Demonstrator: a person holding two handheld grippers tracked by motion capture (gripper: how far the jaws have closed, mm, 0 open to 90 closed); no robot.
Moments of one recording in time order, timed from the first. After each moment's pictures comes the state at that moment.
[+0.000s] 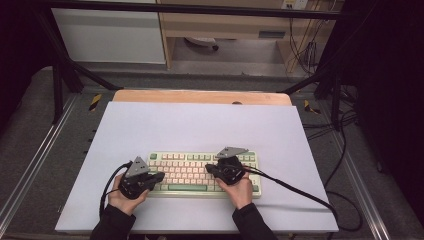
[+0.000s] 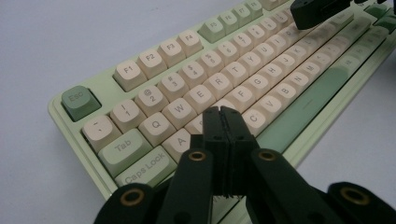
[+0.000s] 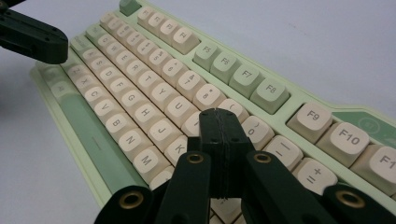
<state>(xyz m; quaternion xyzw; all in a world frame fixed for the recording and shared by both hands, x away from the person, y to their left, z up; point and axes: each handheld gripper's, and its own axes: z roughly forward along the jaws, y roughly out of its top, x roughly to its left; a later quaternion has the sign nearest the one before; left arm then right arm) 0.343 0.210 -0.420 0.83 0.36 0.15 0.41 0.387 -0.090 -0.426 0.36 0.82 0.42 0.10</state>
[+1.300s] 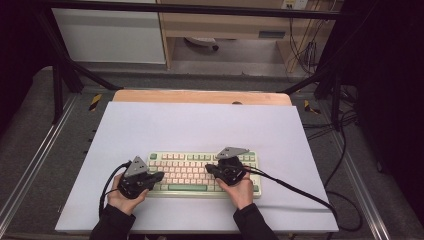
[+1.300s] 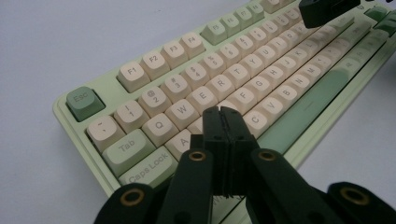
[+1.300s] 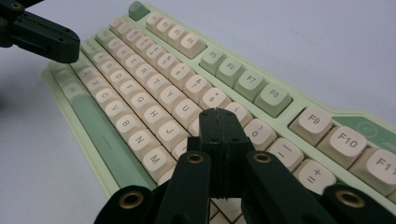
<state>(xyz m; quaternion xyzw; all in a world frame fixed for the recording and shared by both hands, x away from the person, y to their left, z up) 0.343 0.212 -0.419 0.82 0.36 0.15 0.41 0.382 -0.092 -0.419 0.35 0.82 0.43 0.10</state>
